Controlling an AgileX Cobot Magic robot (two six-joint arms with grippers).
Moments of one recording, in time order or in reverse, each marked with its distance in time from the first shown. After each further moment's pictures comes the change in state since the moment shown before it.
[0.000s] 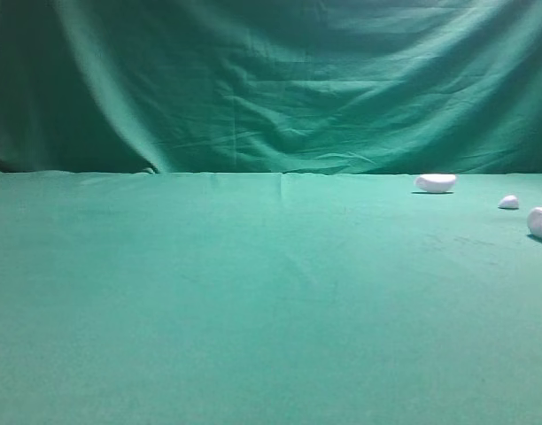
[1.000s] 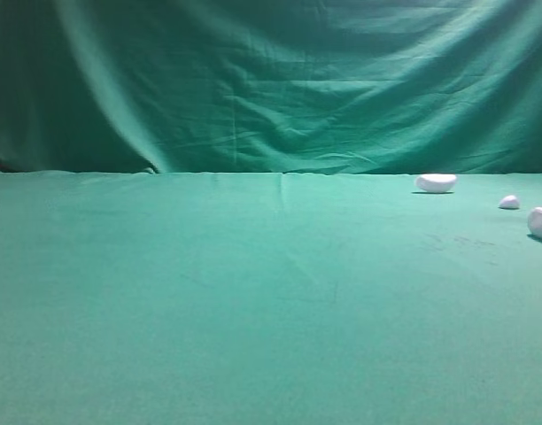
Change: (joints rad) left arm 0.000 0.000 0.000 0.000 0.000 0.000; right arm 0.000 0.032 -0.083 0.134 -0.258 0.025
